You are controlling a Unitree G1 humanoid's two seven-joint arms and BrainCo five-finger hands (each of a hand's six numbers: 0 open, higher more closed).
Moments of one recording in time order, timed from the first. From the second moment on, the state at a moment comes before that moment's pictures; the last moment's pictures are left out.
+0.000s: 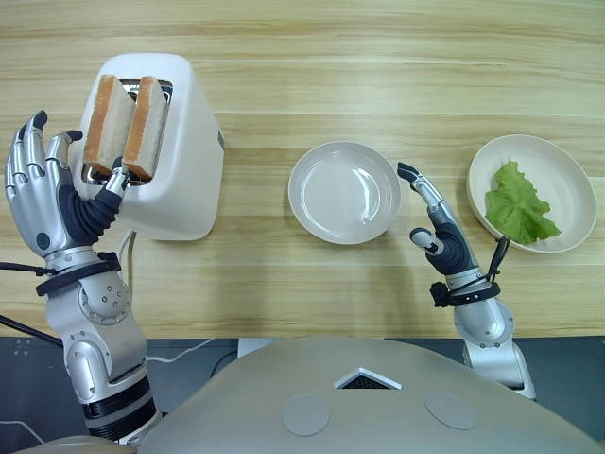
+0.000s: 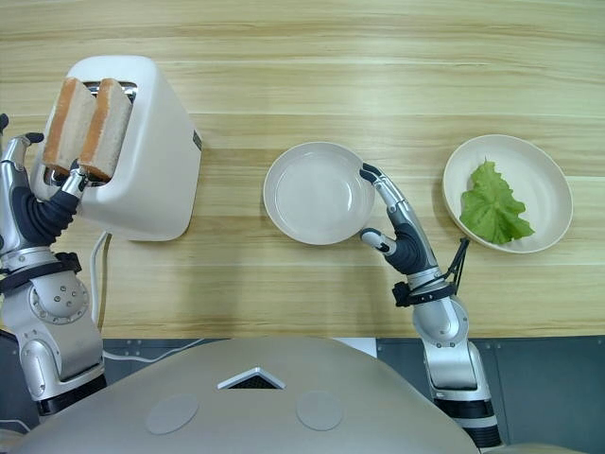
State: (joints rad) left arm 0.46 0.22 0.33 -0.56 0.93 0.08 0.10; right arm 0.56 -0.29 0.10 -0.39 -0.31 -0.33 0.09
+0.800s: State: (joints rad) left arm 0.39 0.24 0.39 -0.68 0.86 0.05 0.24; right arm 0.54 -0.29 0.10 -0.36 -0.31 -0.34 0.09
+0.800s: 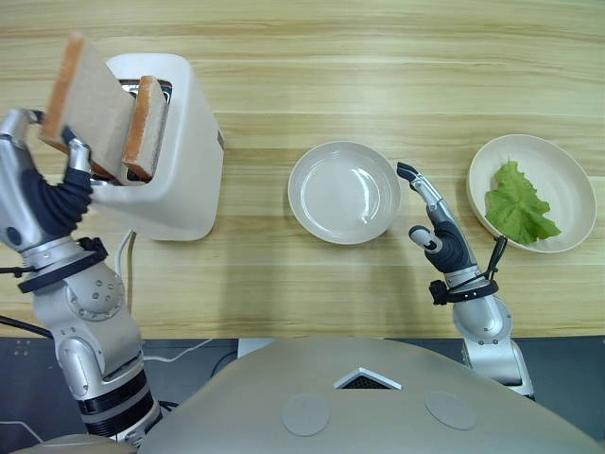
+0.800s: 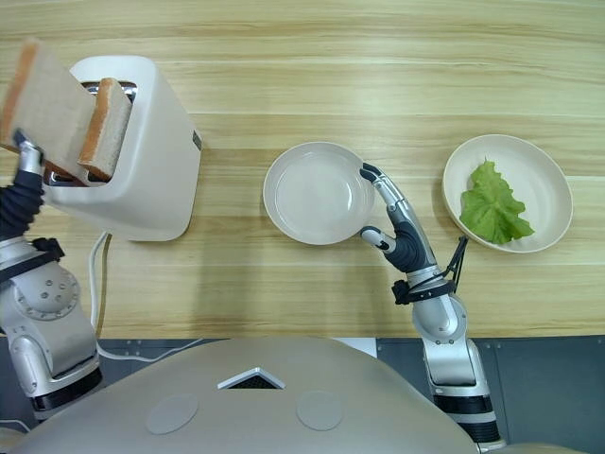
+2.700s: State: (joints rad) left arm 0.10 -0.03 -0.46 0.19 0.43 -0.37 0.44; right arm 0.03 -0.89 0.10 0.86 -0.83 -0.44 -0.56
